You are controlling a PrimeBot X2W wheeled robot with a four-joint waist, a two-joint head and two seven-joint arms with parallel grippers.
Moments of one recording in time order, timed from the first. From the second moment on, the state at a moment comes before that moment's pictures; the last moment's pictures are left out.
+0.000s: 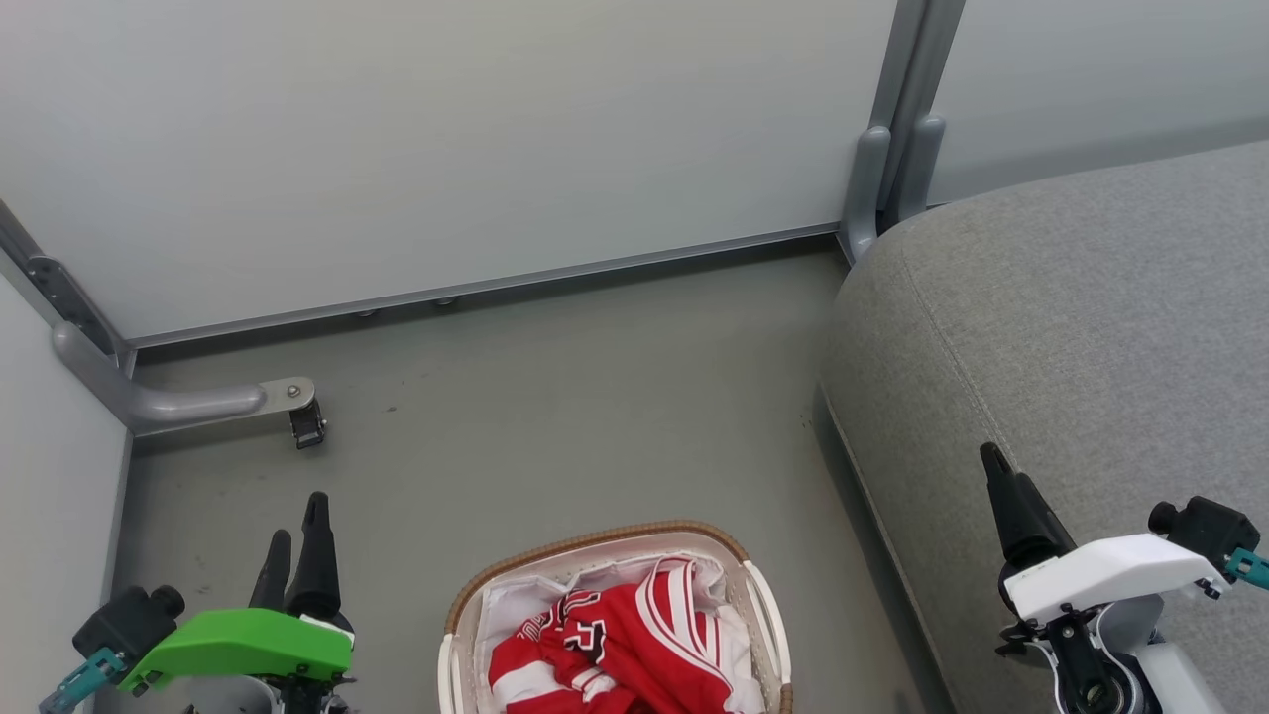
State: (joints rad) left arm -0.07 0.06 0.02 0.34 -0.95 -0.13 -0.04; right arm -0.12 -0.11 0.05 0.30 1.04 0.13 -0.04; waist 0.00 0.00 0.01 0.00
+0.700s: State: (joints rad) left arm -0.07 0.08 -0.03 0.36 -0.66 -0.12 -0.11; right arm -0.14 -0.13 0.11 0.33 0.77 0.13 -0.11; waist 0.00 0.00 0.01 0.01
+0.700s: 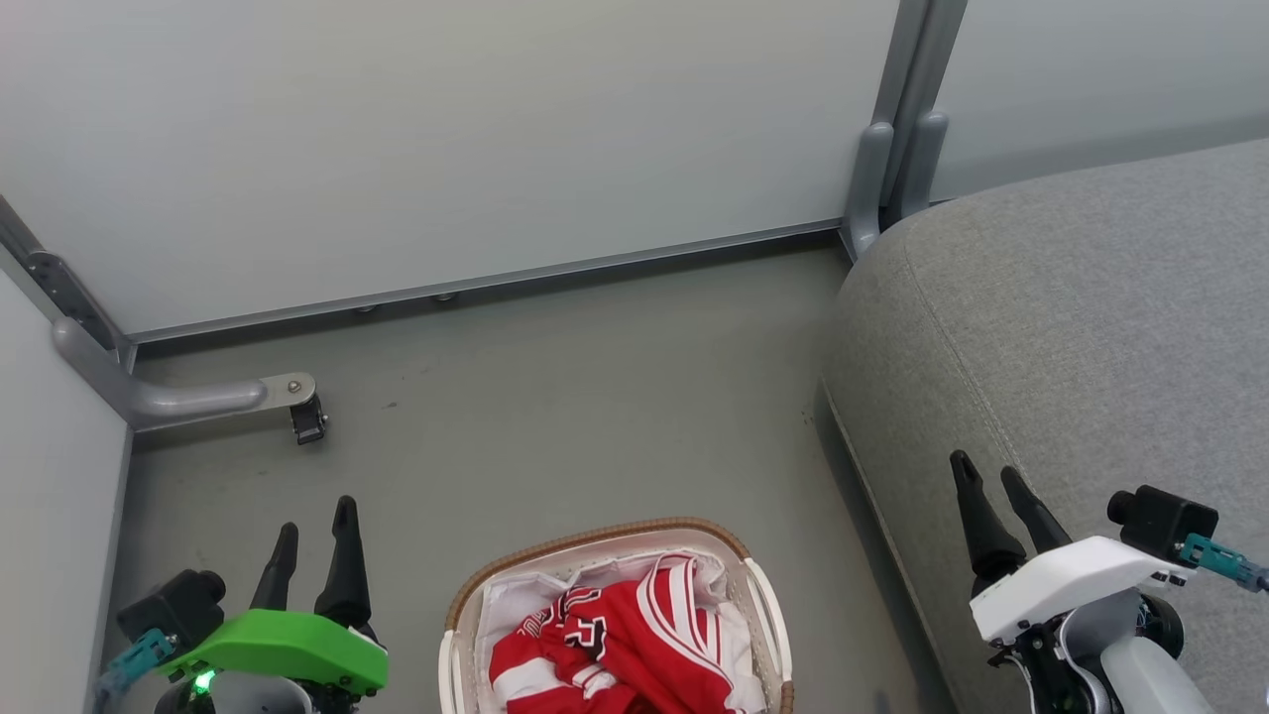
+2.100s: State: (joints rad) left arm -0.05 0.06 -0.05 0.41 -0.27 -0.11 -0.21; right arm -0.18 -0.12 0.14 0.47 0.30 0.13 -0.21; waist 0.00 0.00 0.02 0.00
